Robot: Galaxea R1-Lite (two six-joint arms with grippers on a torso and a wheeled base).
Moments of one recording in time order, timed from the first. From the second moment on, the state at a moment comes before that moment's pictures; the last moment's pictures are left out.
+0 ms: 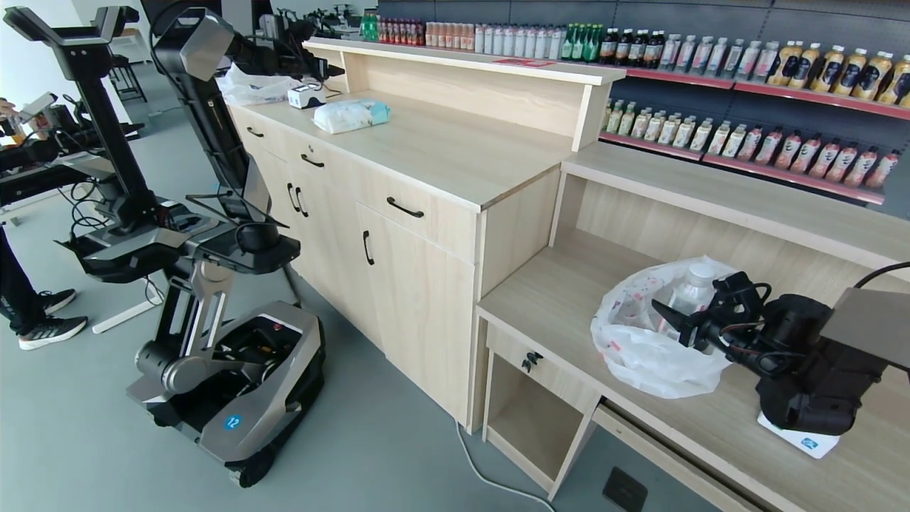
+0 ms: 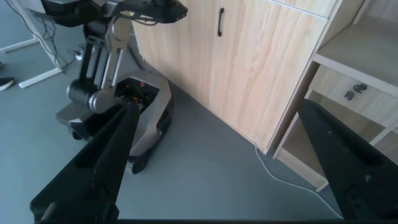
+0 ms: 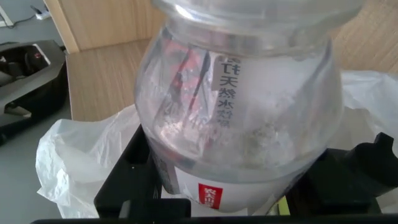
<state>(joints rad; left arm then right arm) 0.00 0.00 0.00 0.00 0.04 -0.01 -0.20 2.48 -0.93 -1.57 0.58 -0.20</state>
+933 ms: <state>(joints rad) 0.00 0.00 0.00 0.00 0.04 -0.01 -0.21 2.54 -0.93 -1.57 0.58 -0.21</state>
